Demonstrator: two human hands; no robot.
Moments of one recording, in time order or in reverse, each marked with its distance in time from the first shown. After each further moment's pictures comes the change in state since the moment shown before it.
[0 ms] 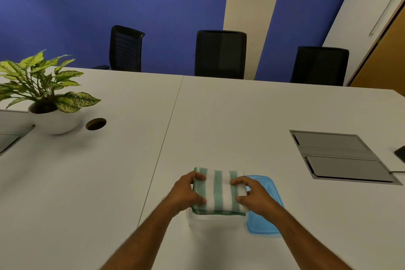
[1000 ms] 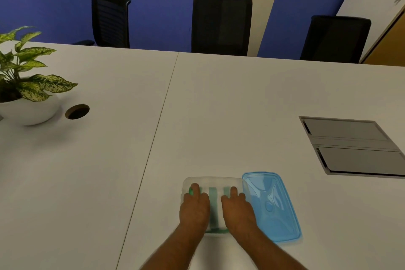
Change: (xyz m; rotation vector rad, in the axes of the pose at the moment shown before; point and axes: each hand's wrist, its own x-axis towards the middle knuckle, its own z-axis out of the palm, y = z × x) left_hand 0.071 -0.051 0.074 0.924 0.101 -0.030; right_hand 0.065 0.030 0.079 -1.083 -0.076 0.070
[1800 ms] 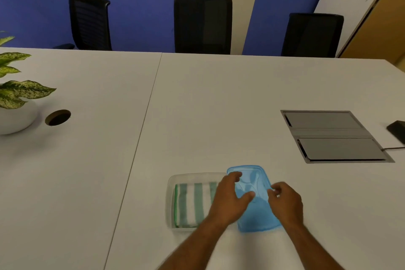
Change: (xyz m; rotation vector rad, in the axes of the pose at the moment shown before) left_hand -0.019 0.102 -0.010 -0.865 0.015 0.282; right_hand -0.023 0.154 0.016 0.800 0.522 0.514
